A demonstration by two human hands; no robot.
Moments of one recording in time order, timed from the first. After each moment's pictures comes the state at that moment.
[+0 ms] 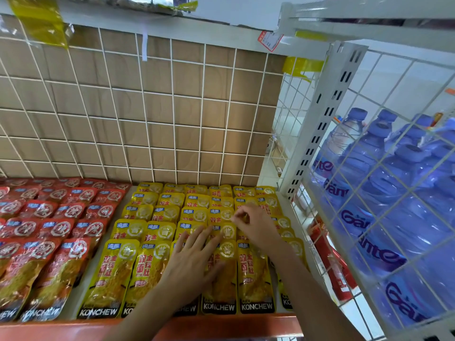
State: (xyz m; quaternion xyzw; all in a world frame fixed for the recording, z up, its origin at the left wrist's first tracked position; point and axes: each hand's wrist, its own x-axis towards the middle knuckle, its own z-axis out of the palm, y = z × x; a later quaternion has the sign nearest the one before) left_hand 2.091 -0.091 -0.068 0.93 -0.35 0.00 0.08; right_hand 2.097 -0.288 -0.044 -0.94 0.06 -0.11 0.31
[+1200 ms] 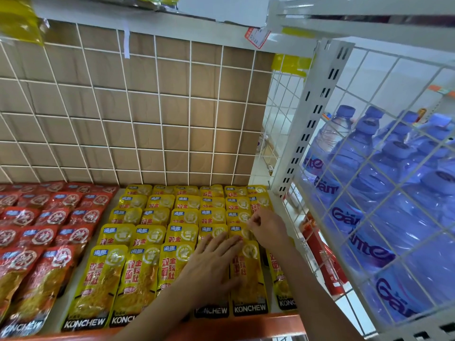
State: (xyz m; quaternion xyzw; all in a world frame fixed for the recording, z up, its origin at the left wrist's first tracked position) left_hand 2.088 -0.132 -0.064 0.87 -0.48 -0.02 0.09; right_hand 2.080 -0.317 -0.043 -0.94 0.21 -0.06 0.25
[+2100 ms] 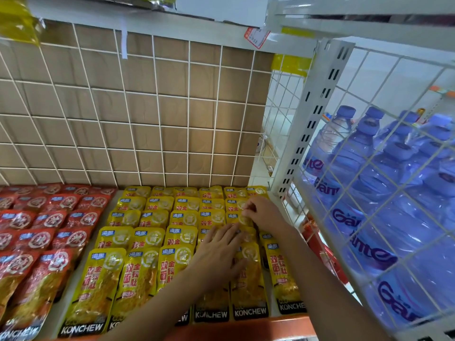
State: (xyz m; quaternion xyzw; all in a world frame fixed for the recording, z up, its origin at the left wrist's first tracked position) left_hand 2.102 -0.158 -0.059 0.88 -0.46 -0.05 0.06; right_hand 2.120 -0.341 -0.045 -0.95 0.12 -0.03 0.29
